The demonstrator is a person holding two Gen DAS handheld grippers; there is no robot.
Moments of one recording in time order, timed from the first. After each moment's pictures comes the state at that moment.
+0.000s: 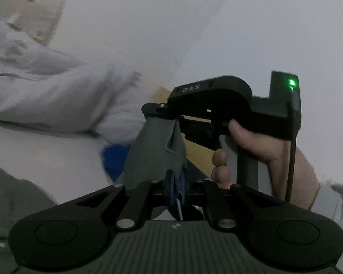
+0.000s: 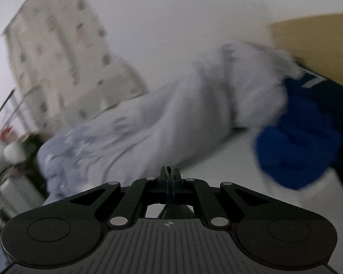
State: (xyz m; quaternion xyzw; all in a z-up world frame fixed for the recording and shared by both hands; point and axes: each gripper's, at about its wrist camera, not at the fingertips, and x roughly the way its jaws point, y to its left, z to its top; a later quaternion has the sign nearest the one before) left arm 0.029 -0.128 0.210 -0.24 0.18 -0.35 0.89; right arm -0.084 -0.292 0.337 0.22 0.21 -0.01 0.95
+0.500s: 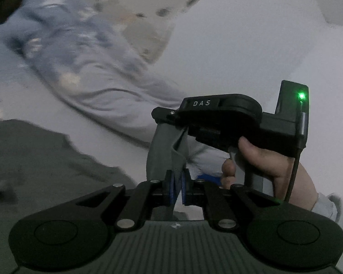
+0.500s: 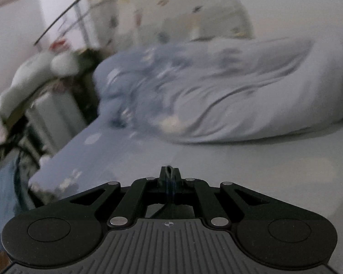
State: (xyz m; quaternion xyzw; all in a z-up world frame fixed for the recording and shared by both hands) left arm 0.014 0.123 0.155 -0.33 0.21 -0.17 0.90; right arm 0.039 -0.011 0.297 0.09 0.33 0.17 0.93
